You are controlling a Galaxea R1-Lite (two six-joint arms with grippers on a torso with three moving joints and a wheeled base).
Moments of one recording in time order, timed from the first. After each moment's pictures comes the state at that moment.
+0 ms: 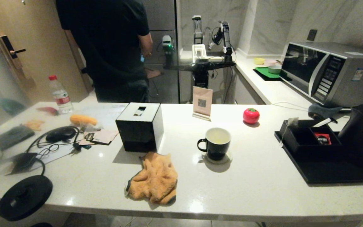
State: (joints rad) left arm 0.00 0.00 0.00 0.00 -0.01 -0.01; right arm -0.75 2.01 -0.45 -1.51 -0.13 -0.12
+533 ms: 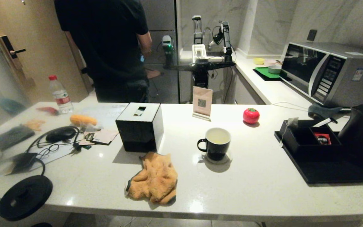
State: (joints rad) left arm 0.00 0.00 0.00 0.00 -0.01 -0.01; right arm -0.79 1.81 -0.24 -1.46 -0.13 -0.16
